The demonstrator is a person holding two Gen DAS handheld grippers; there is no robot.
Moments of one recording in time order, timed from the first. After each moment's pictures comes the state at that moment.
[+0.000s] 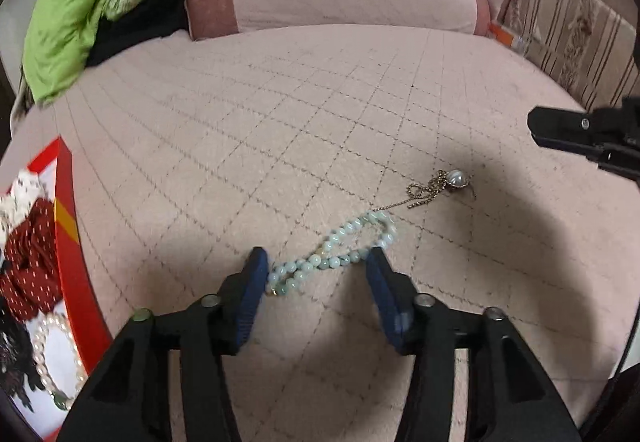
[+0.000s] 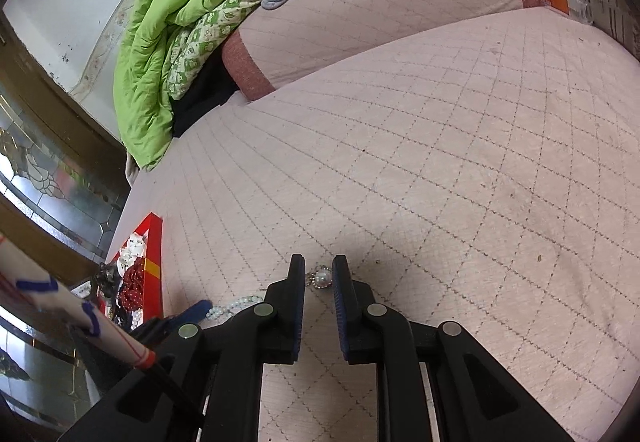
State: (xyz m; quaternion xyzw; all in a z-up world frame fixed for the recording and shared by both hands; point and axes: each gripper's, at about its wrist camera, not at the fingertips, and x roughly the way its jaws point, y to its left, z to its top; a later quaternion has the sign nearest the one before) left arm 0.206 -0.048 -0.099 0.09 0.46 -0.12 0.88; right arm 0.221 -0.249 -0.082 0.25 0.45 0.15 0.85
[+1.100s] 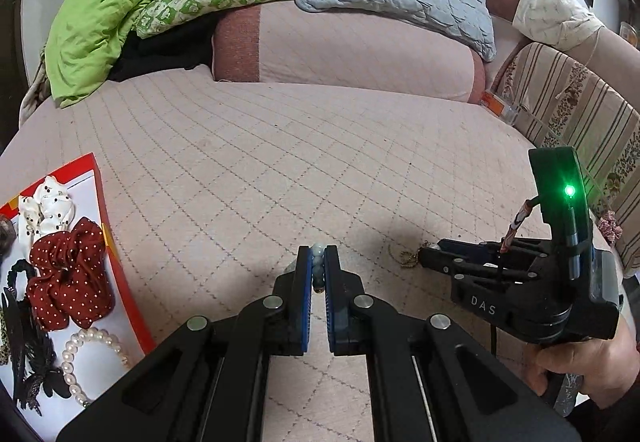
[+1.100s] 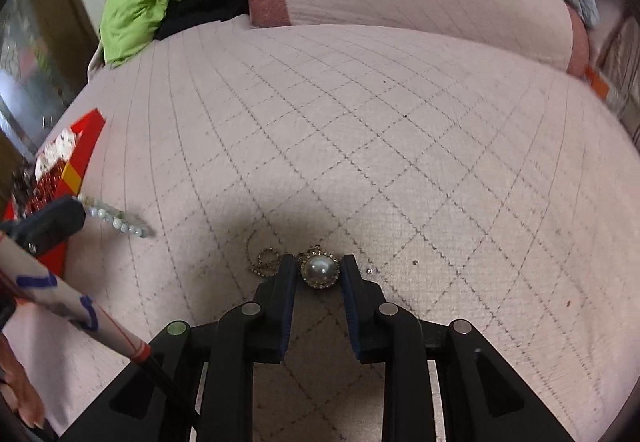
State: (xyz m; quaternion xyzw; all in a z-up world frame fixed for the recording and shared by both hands) left arm 0.195 -0.005 -0.048 0.00 0.40 -0.13 0.91; right arm 0.240 -0.173 -0.124 0.03 0.48 0.13 0.87
